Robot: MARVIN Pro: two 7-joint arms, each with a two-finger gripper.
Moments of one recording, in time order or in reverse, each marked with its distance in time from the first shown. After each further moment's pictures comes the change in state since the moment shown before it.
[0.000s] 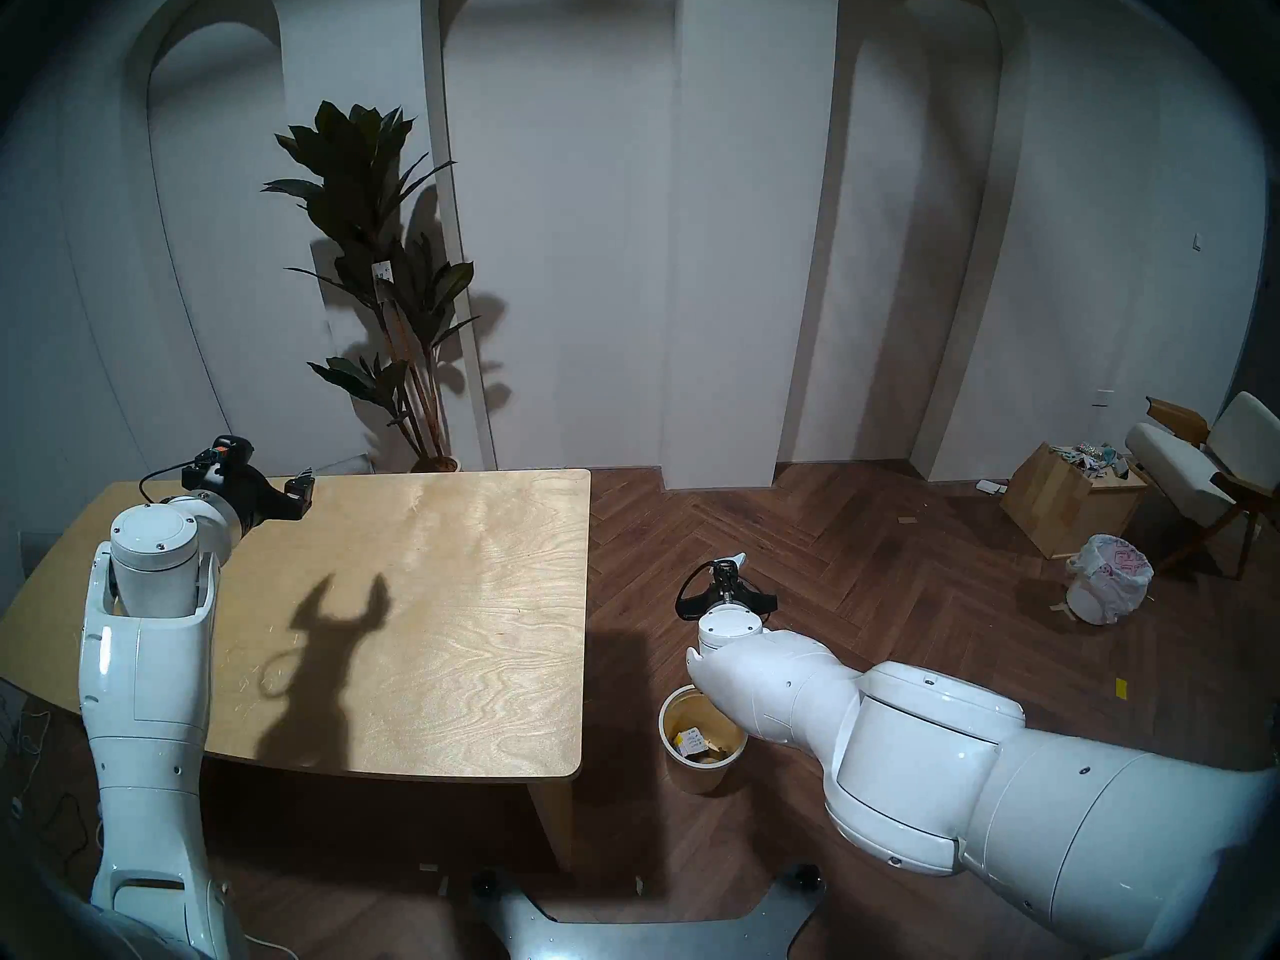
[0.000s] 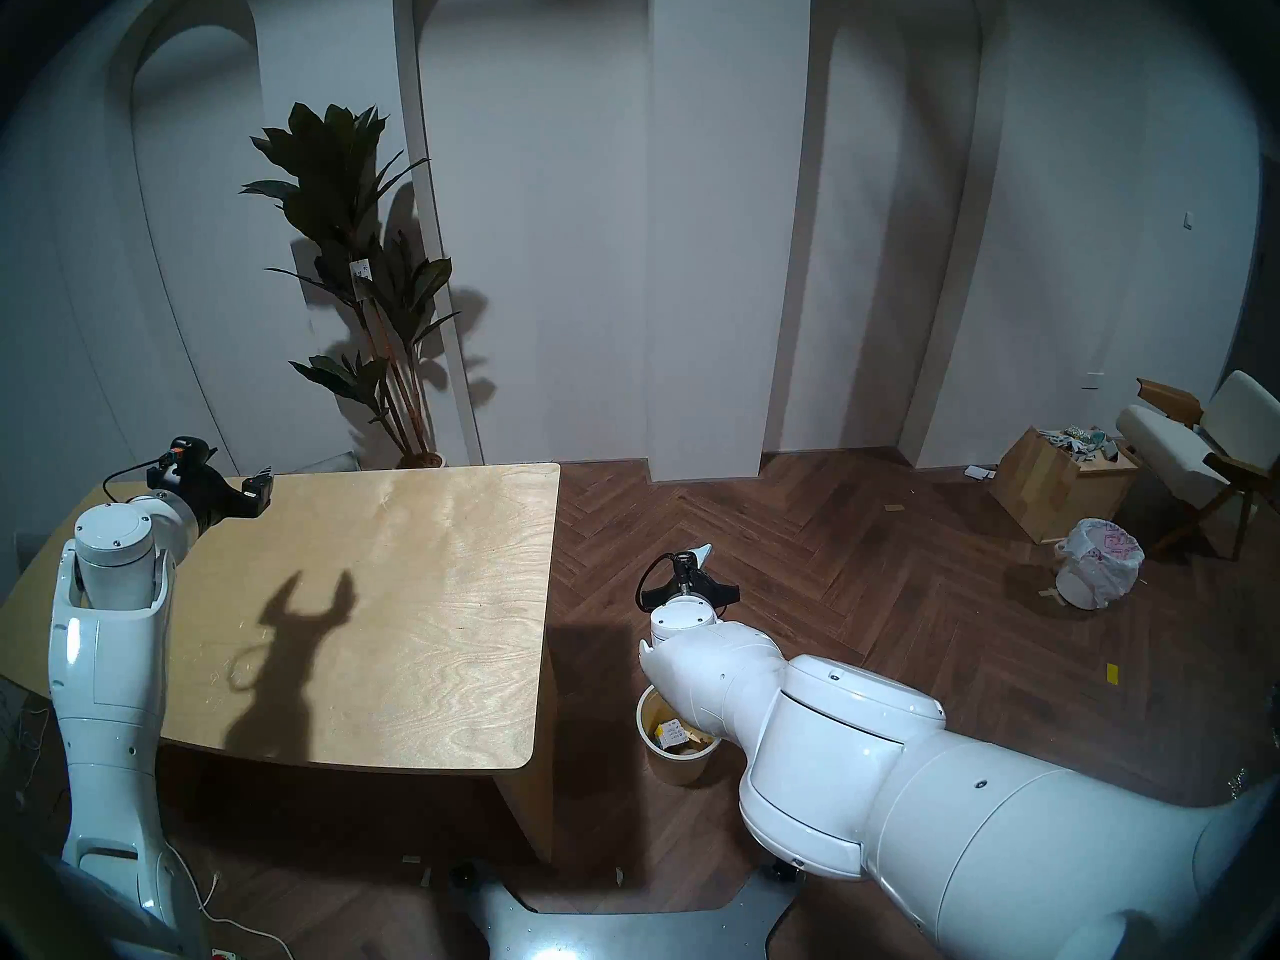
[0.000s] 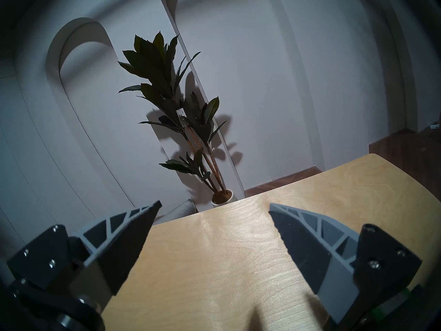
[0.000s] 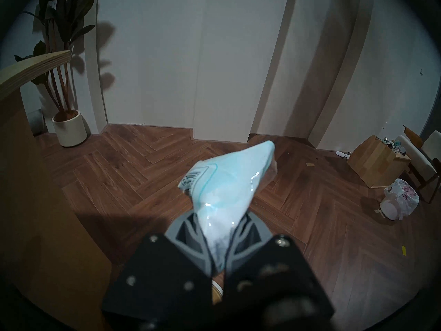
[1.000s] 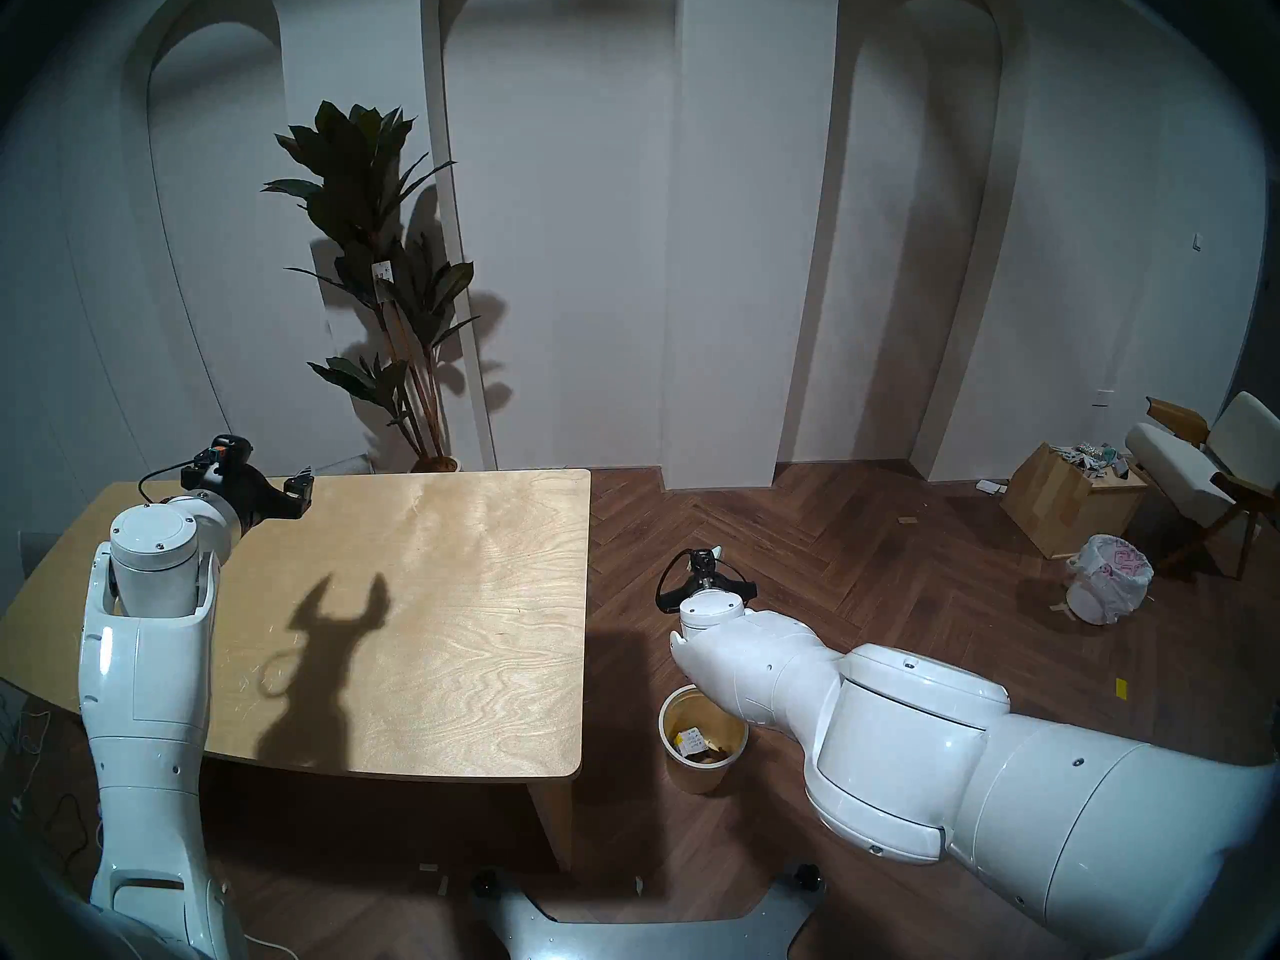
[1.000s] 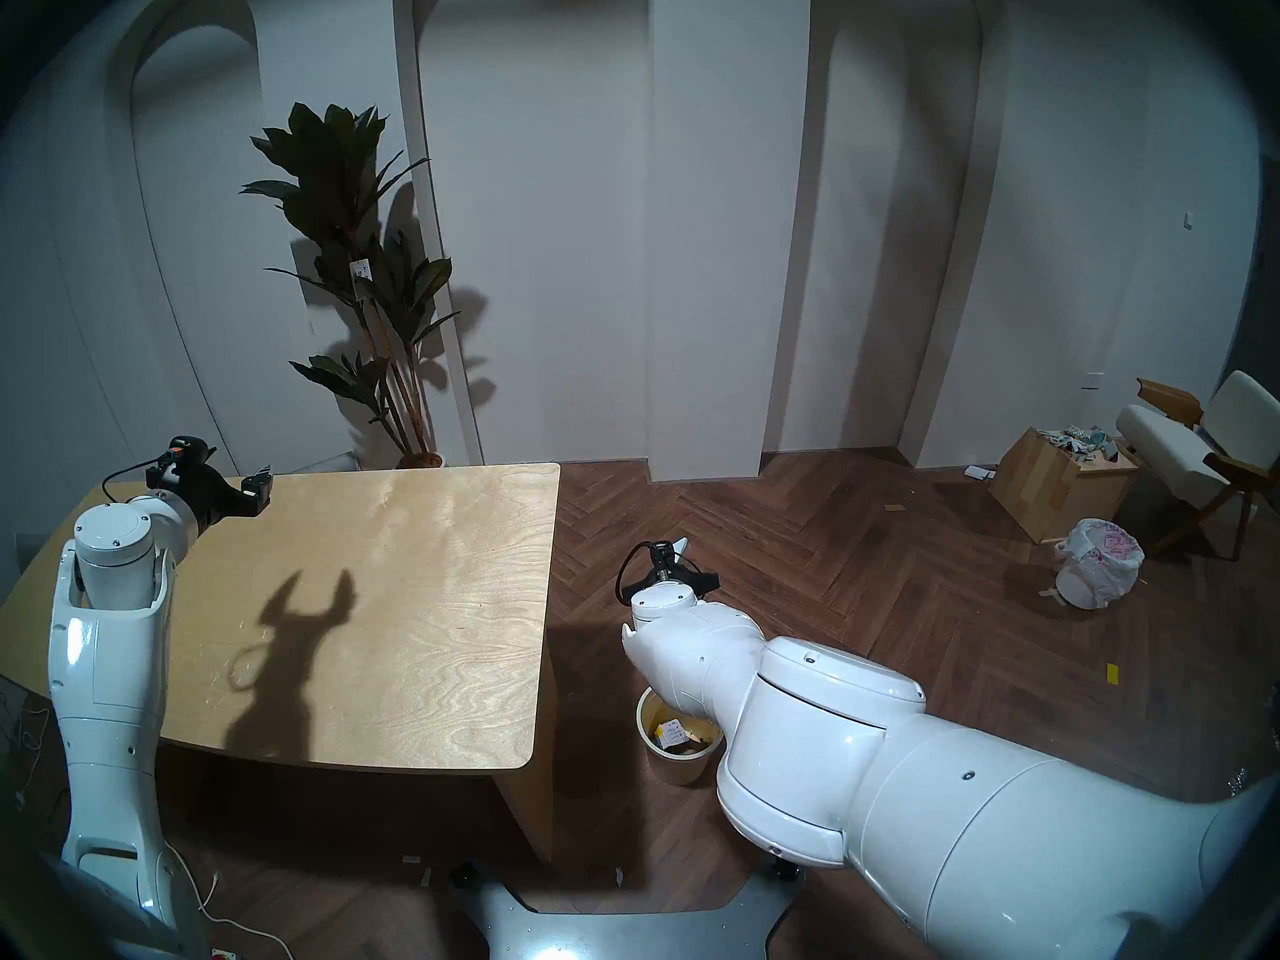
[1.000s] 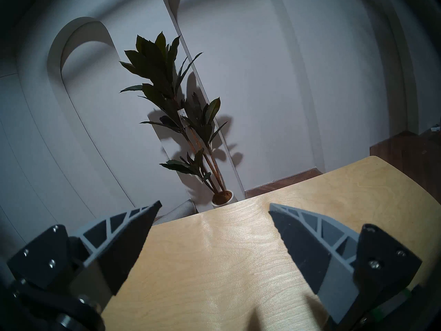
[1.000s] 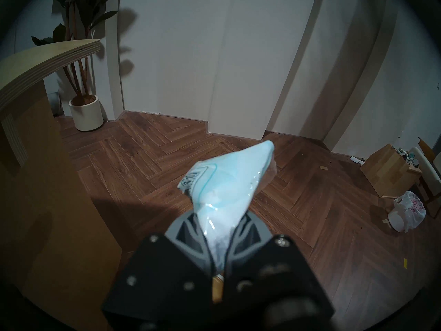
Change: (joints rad) left arm 0.000 0.002 0.002 0.001 -0.012 0.000 0.010; right arm 0.041 -0.036 -0.016 0.033 -0.018 0.076 0.054
